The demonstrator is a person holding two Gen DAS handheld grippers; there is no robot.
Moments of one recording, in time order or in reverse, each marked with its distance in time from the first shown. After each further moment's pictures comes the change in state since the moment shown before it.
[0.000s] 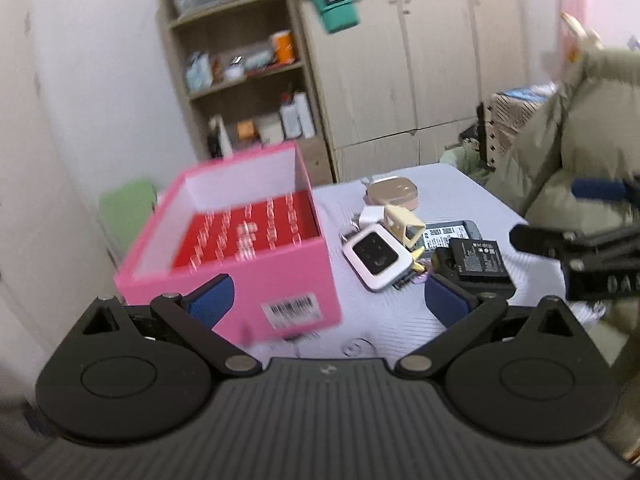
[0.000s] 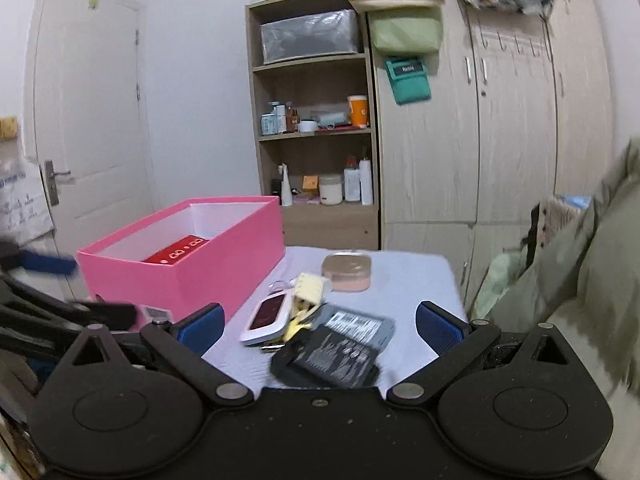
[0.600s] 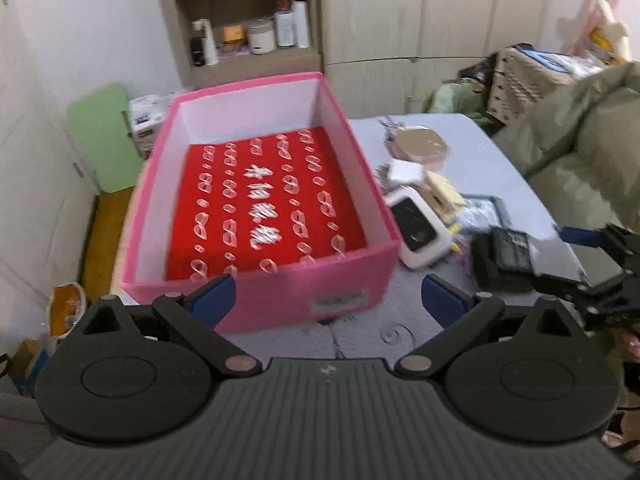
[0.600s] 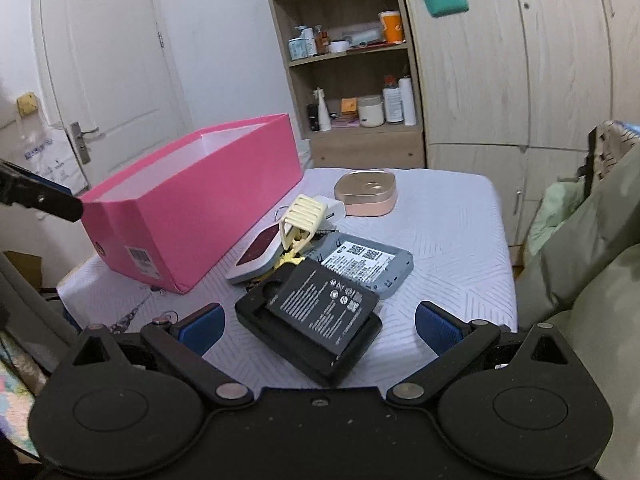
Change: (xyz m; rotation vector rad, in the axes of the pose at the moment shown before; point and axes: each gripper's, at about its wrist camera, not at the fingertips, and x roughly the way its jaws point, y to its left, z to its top) left arm 0.072 0.090 0.049 -0.149 0.331 -0.118; right arm 0.073 -0.055 -0.016 0.090 0.238 0.232
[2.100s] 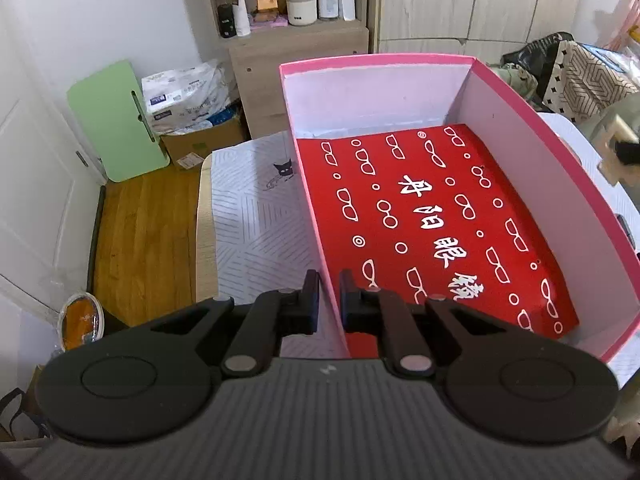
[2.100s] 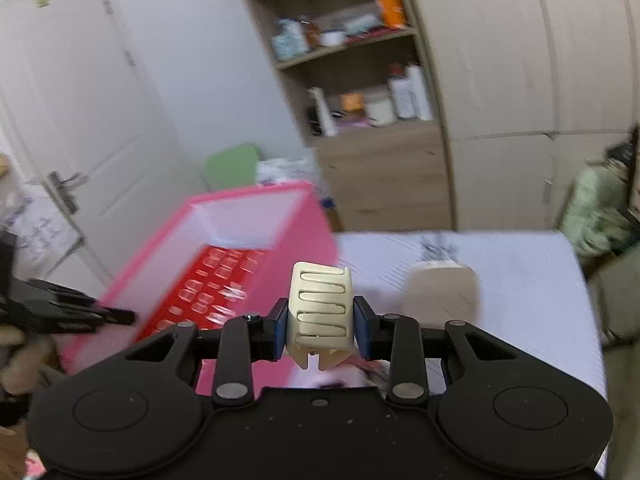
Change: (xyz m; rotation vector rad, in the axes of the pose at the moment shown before) left arm 0.114 0.163 0.046 0.009 0.076 -0.018; right arm 0.108 0.059 0.144 0.137 0.058 0.046
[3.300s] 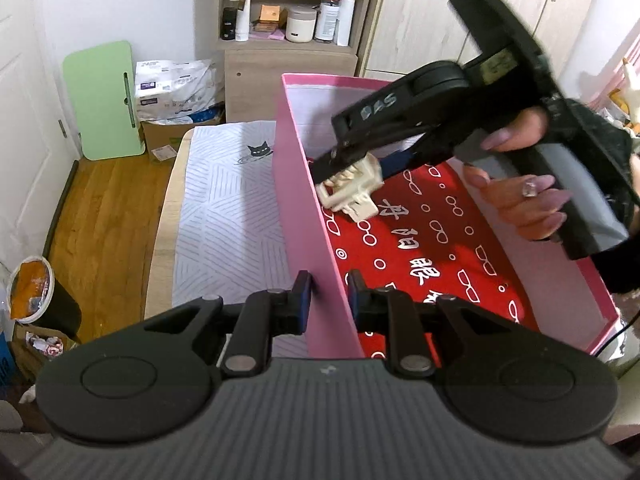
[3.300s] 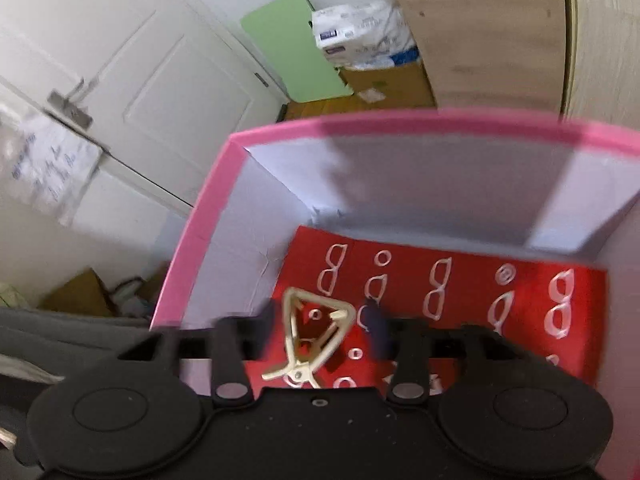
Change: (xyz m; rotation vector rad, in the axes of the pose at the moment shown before) left arm -0.018 0.001 -0.042 -0.159 -0.094 -0.124; right arm 0.202 0.100 0.032 0.003 0.461 0.081
